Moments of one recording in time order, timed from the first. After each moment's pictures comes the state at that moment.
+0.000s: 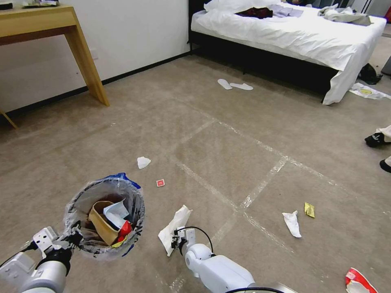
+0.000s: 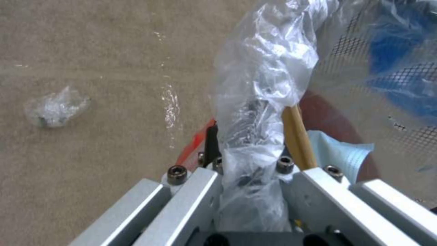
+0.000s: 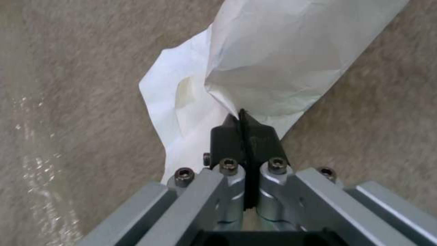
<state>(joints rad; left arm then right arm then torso) 1.68 -1.59 -1.00 -2.29 -0.75 0.57 -0.22 -0.74 1.61 -0.45 0.71 0.84 -0.16 0.17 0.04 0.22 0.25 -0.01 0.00</state>
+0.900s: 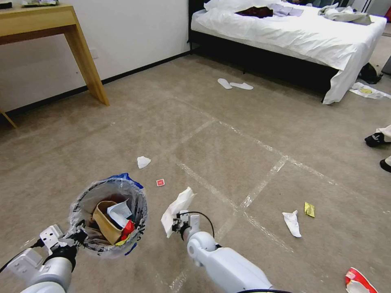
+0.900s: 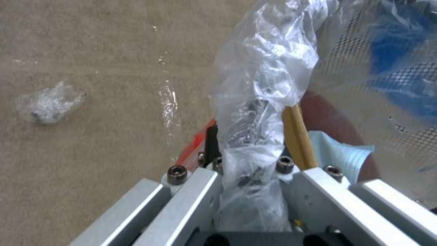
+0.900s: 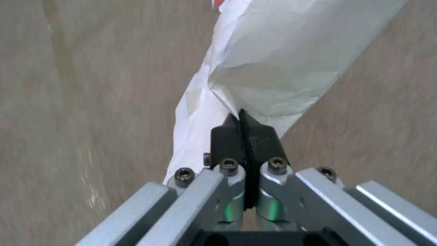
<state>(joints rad) 1.65 -1.59 -0.97 -2.27 -0.72 0.59 -0.23 -0.78 1.44 -0.36 1.14 0.87 -0.16 0.29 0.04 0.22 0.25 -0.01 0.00</state>
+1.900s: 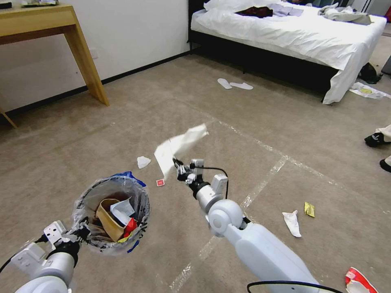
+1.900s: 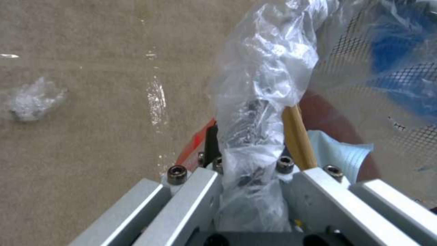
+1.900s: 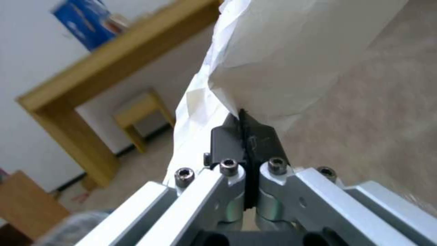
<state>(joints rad) 1.62 -1.57 -0.96 -2.26 -0.77 0.62 -0.25 -0.78 1.22 -0.24 1.81 0.89 -0.04 0.20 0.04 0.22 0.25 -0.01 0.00</state>
